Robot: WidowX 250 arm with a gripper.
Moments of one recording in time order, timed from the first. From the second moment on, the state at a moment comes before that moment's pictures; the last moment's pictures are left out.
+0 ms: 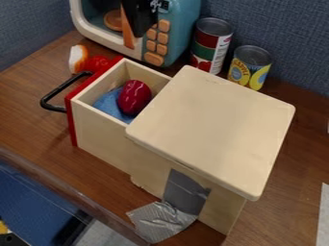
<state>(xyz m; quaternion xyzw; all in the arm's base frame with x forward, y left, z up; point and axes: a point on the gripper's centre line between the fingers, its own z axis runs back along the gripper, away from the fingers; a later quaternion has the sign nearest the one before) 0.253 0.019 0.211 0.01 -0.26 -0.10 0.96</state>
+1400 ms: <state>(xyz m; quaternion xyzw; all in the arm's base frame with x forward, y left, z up) 0.263 0.027 0.124 0.04 -0.20 0.01 0.98</state>
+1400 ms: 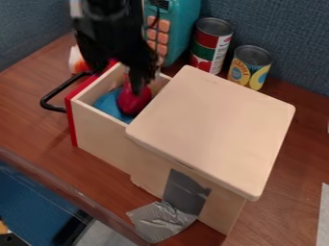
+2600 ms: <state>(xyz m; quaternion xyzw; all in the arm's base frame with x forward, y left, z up) 0.284 0.044 0.077 0.04 -0.17 0.03 0.98</state>
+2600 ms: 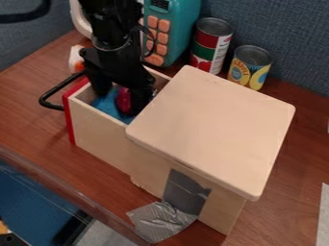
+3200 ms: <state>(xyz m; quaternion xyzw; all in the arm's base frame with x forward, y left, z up) 0.289 0.040 0.064 0.06 -0.17 0.03 0.98</state>
